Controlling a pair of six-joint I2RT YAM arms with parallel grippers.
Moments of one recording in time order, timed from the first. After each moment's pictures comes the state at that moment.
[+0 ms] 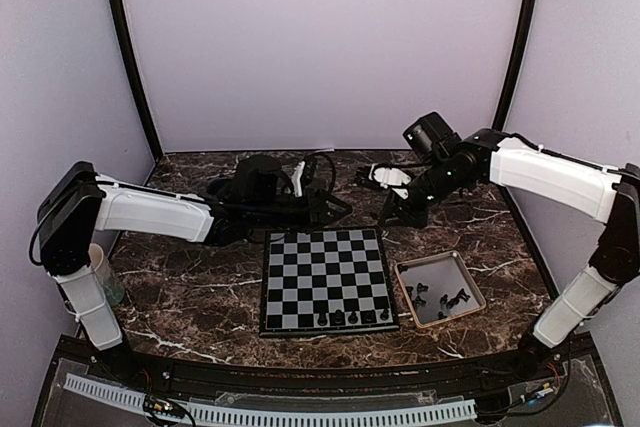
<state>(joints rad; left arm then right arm) -0.84 1.74 1.07 0.35 0.35 -0.85 0.68 1.55 1.33 -0.79 -0.30 -0.55</state>
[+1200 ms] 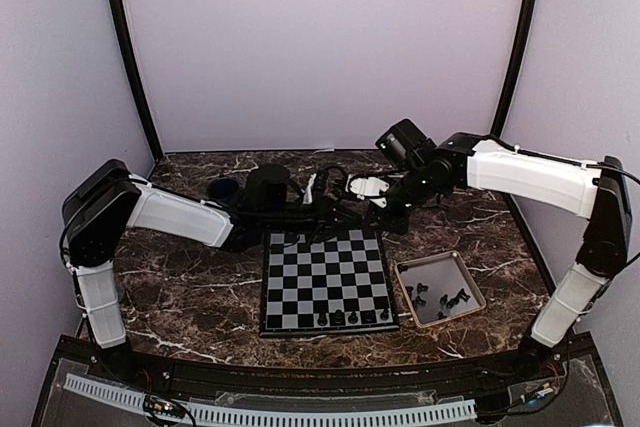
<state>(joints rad) -0.84 1.91 1.10 0.56 0.53 -1.12 0.79 1.65 1.40 -0.77 -0.17 -0.55</state>
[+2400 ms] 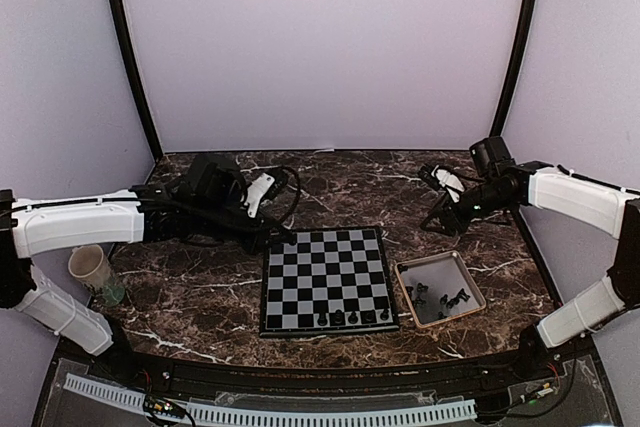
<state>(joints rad) -0.80 1.39 0.98 -0.22 0.26 -0.23 0.31 1.39 0.97 -0.57 -0.51 -0.49</state>
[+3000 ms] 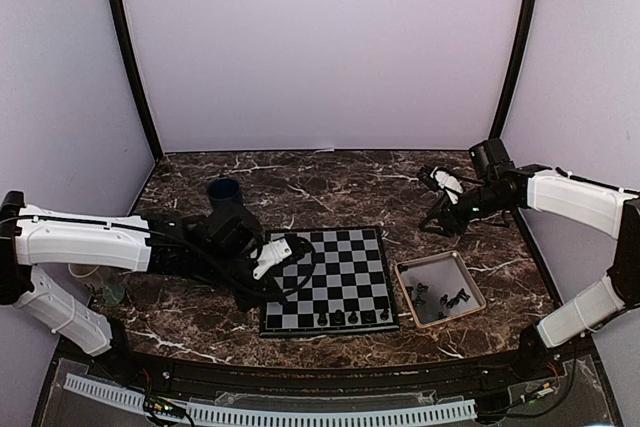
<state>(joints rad) -1.02 1.36 0.85 -0.44 0.14 0.01 0.31 1.39 0.94 -0.51 -0.51 -0.48</state>
